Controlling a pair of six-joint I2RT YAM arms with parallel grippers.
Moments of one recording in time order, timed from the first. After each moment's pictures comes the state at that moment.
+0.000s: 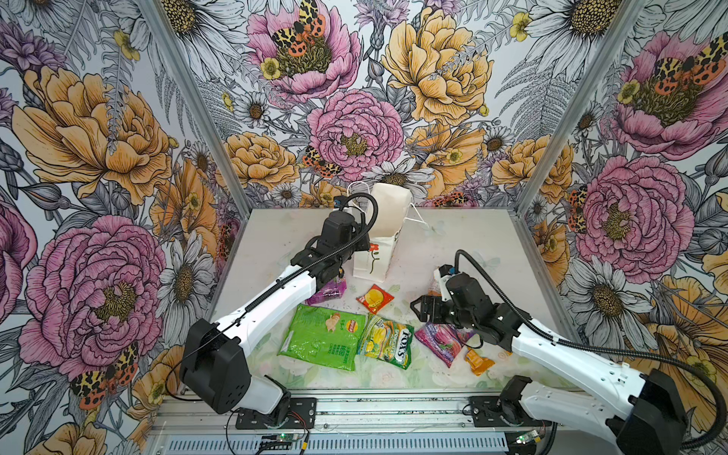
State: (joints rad) left arm -0.55 1.43 1.21 -0.18 -0.20 -0.46; right arm 0.76 1.10 0.75 -0.45 -0.05 0.68
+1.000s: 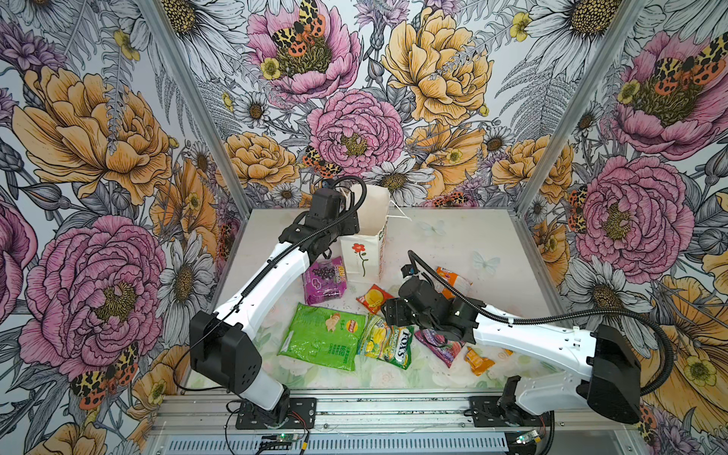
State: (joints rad) left arm -0.44 1.56 1.53 -0.52 -0.19 -0.37; right arm 0.98 1.35 0.96 -0.45 0.17 0.73
